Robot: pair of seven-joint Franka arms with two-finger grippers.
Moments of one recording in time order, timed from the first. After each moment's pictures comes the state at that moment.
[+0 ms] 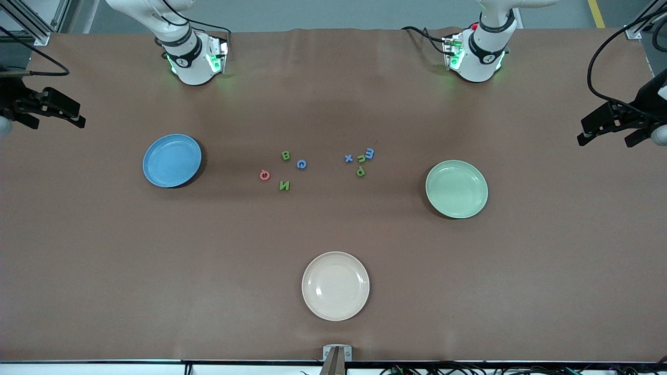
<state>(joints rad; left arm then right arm) -0.04 -0.03 0.03 -1.60 -0.05 1.65 0.02 0.02 -0.05 -0.04 -1.57 0.01 1.46 -0.03</state>
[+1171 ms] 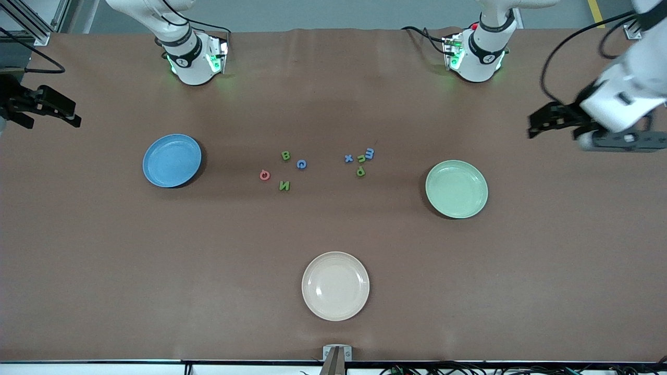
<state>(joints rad) -0.09 0.02 -0.12 -1.61 -0.06 1.55 -0.17 0.02 -0.05 -0.05 -1.55 0.01 1.46 -0.04</state>
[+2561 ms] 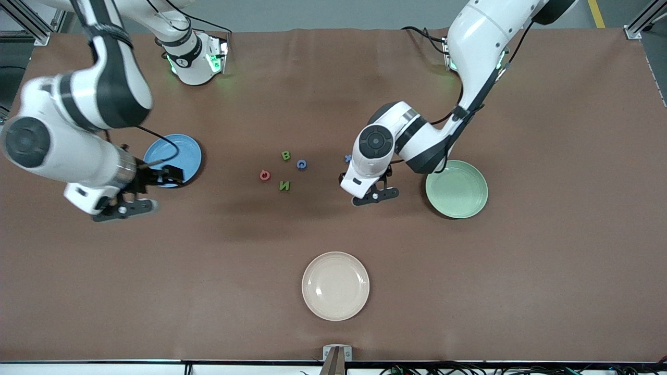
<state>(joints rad) -0.41 0.68 -0.37 -1.63 0.16 2.18 -1.04 0.21 0.26 -0.03 -1.70 0.09 1.82 -0.04</state>
